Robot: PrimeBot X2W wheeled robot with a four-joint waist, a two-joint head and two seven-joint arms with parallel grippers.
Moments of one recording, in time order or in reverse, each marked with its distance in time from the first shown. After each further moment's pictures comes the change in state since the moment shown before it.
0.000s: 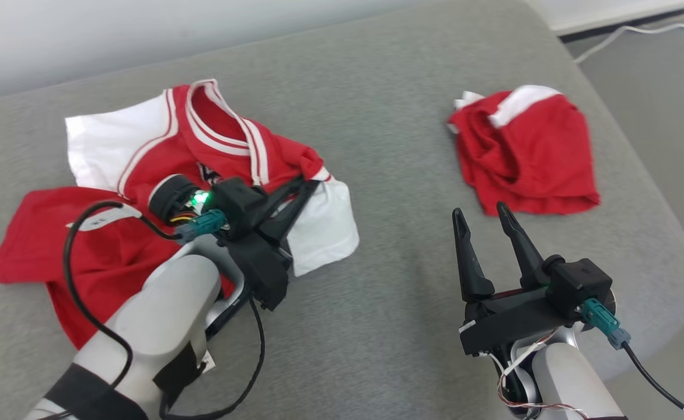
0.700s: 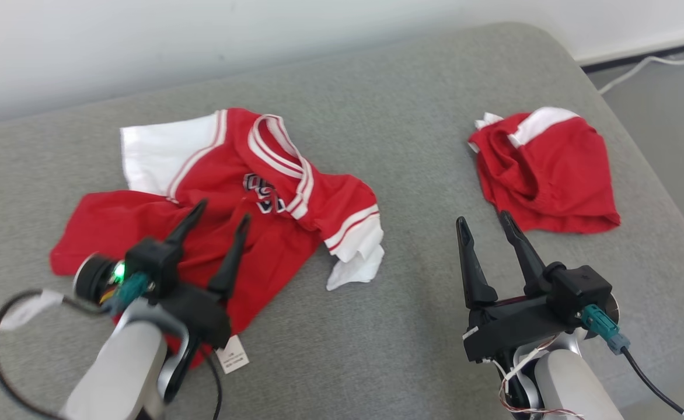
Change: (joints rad) left arm 0.272 0.032 0.330 -0.095 0.117 0.119 -0.001; right arm 0.015 0.001 -0.015 0.015 -0.017 0.000 0.000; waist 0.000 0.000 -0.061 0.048
